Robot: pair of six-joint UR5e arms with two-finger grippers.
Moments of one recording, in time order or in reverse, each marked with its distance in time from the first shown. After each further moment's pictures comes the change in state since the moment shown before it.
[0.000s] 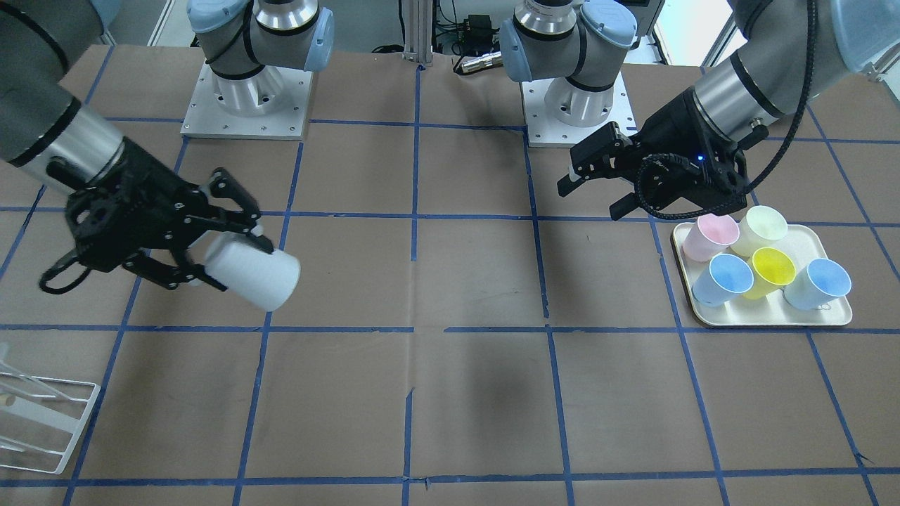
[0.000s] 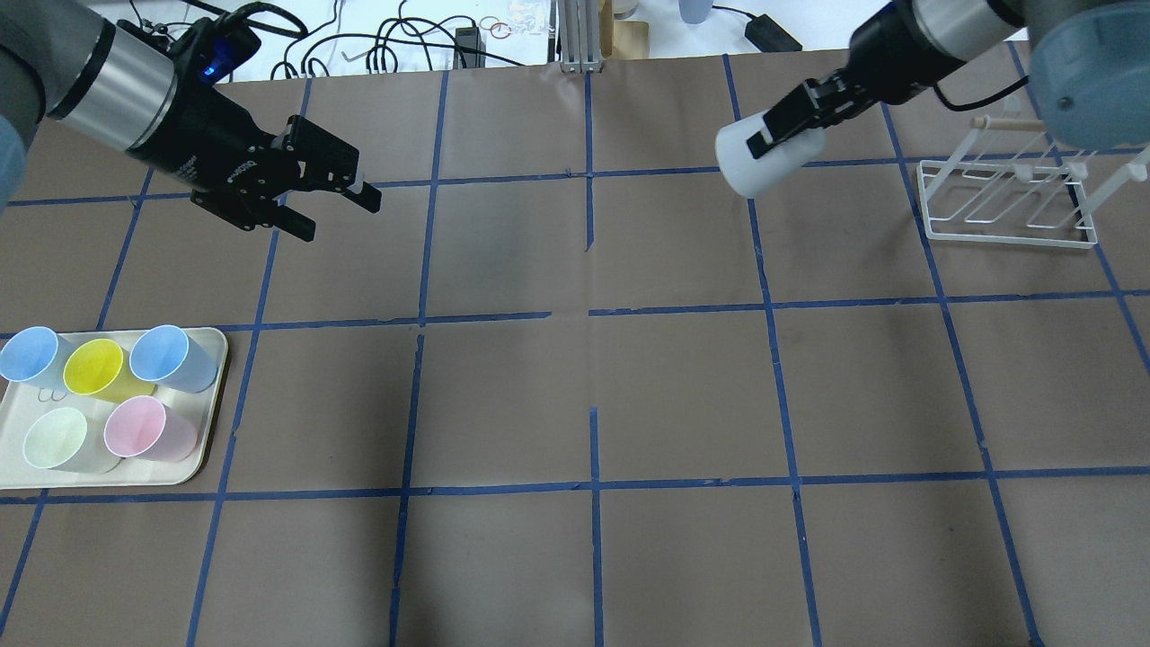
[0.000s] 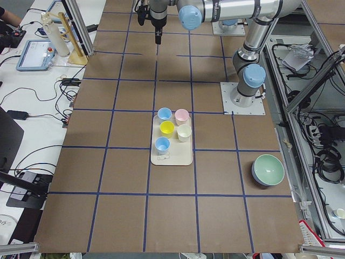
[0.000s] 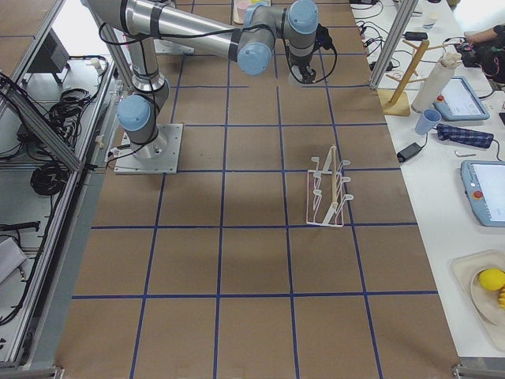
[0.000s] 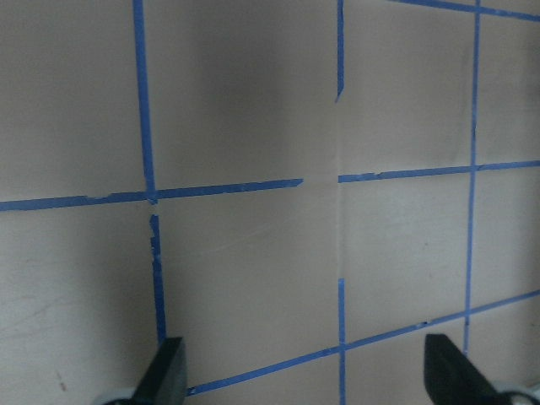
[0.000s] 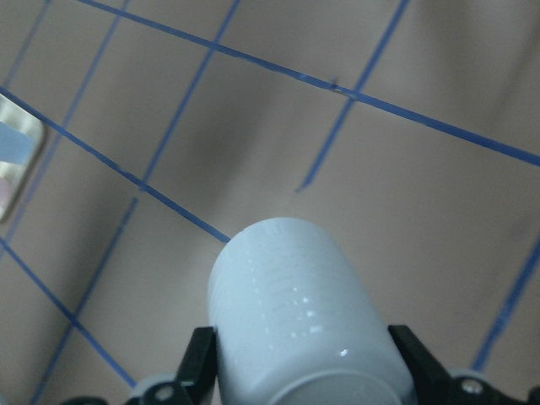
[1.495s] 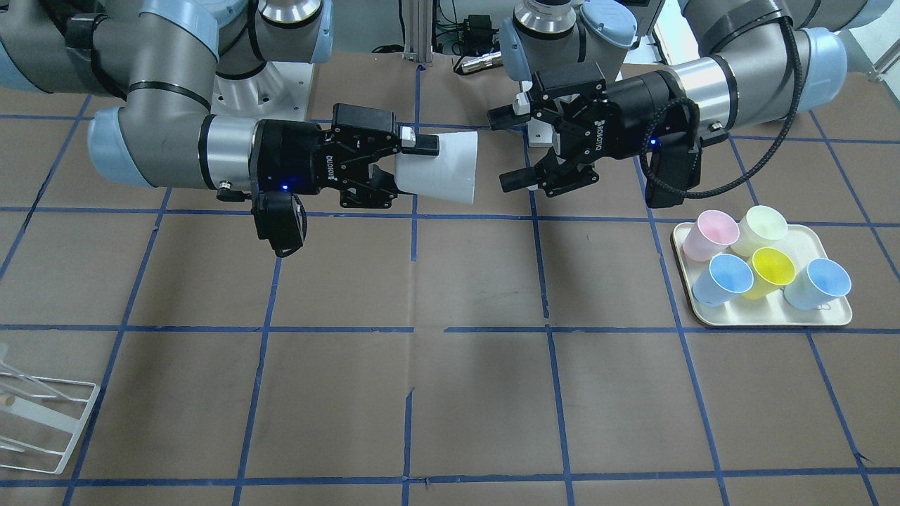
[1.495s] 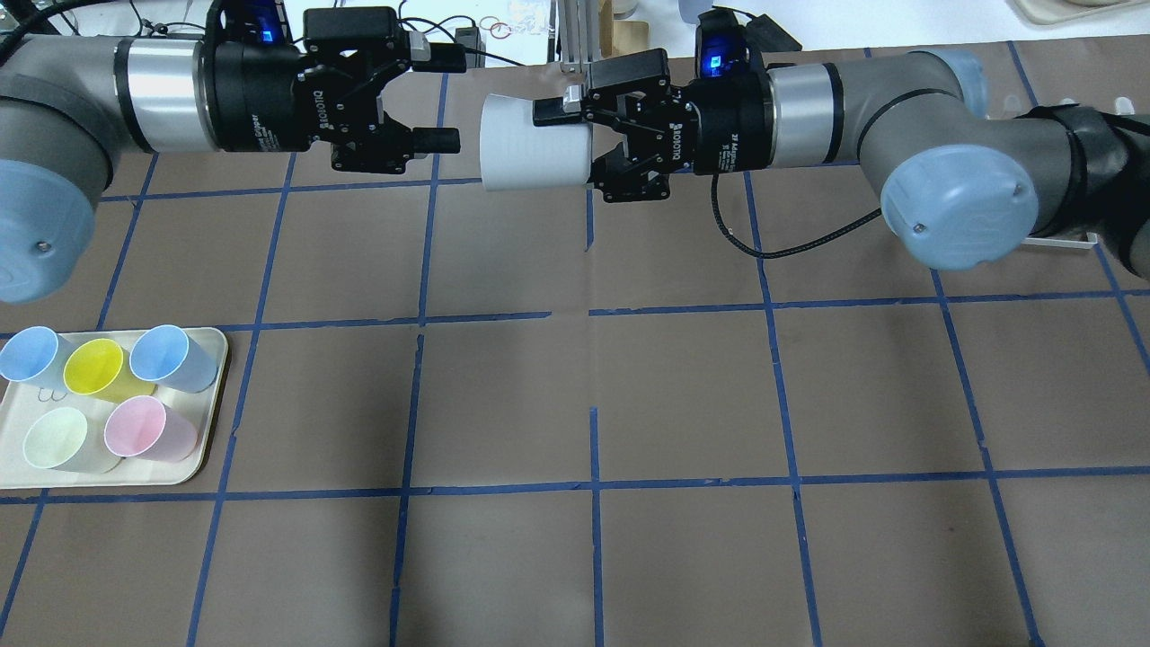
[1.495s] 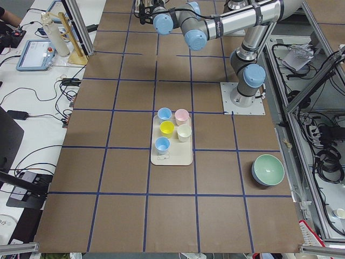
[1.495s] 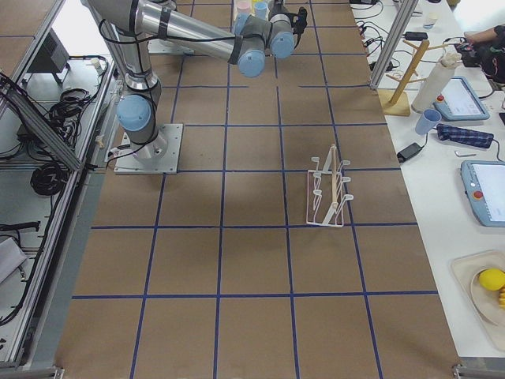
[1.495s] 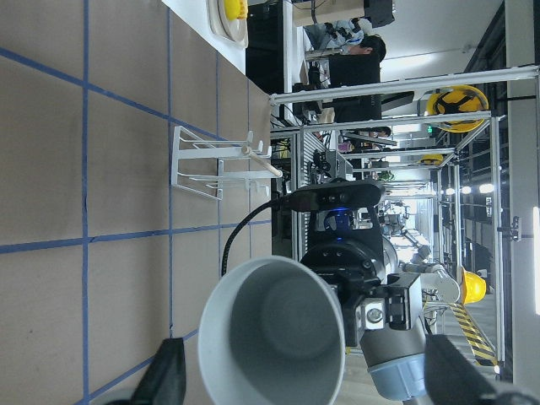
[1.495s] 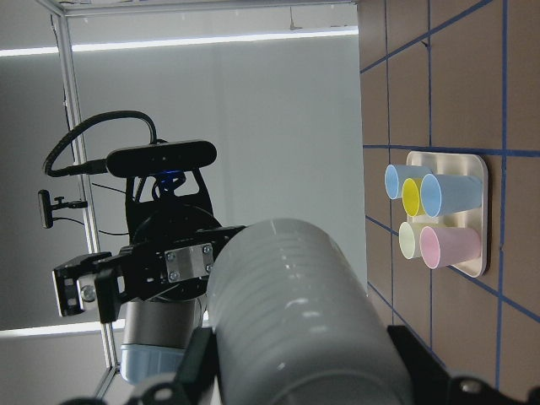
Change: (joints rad) left arm -0.043 0.006 -0.095 0.050 -0.747 -0.007; right arm 0.126 0.002 0.207 0.151 0.875 0.311
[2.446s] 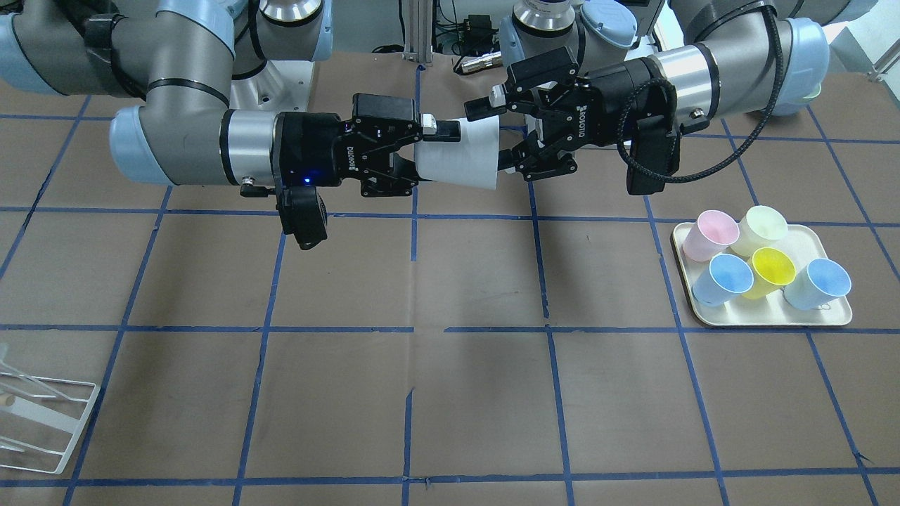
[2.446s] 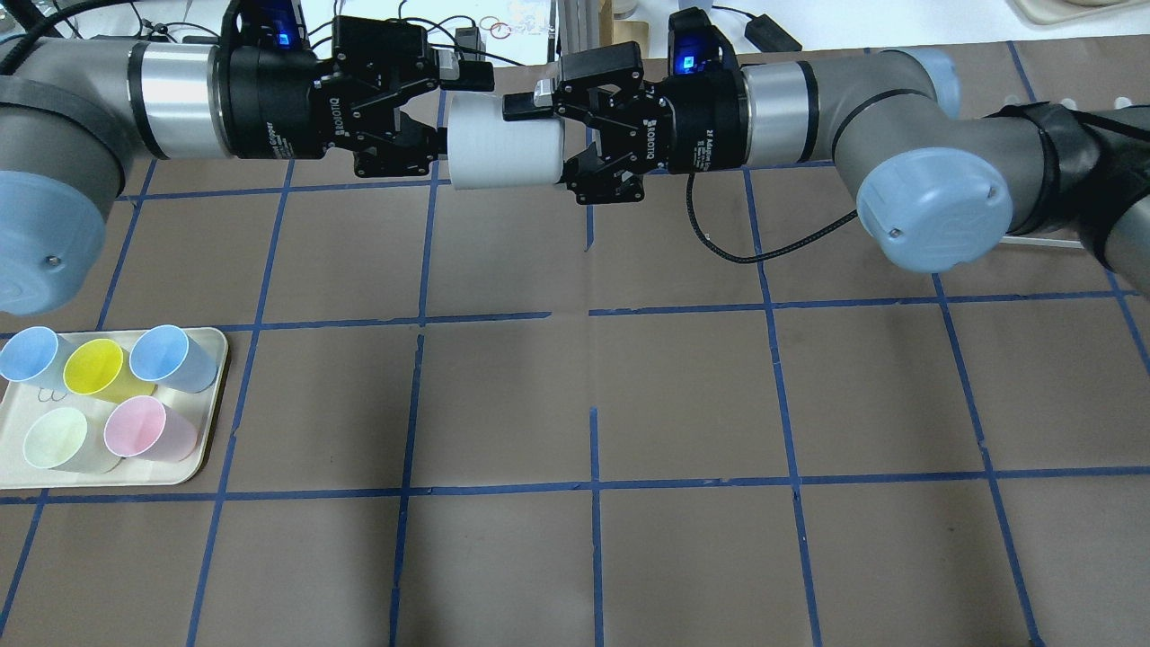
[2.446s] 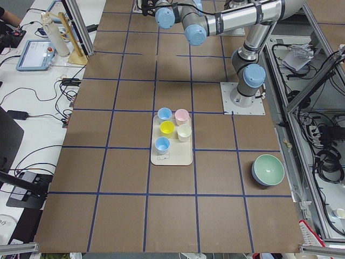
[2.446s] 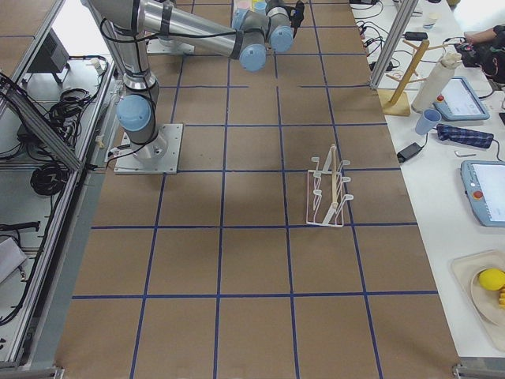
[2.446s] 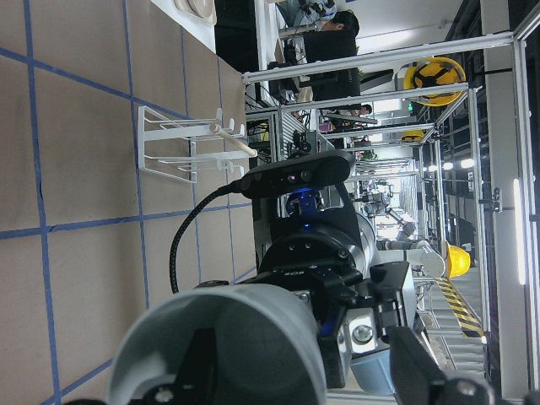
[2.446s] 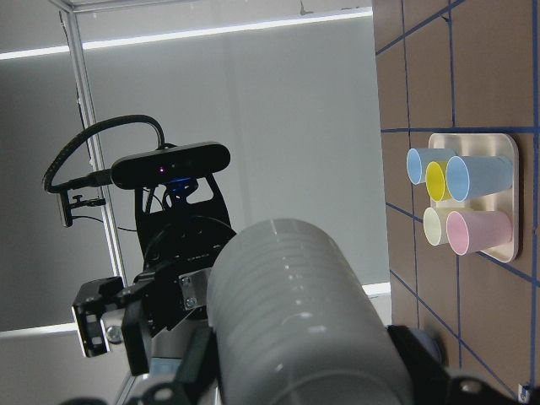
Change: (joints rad) left arm -0.012 0.019 -0.012 0.002 0.003 -0.006; right arm 0.025 0.006 -0.013 -0.014 0.032 0.066
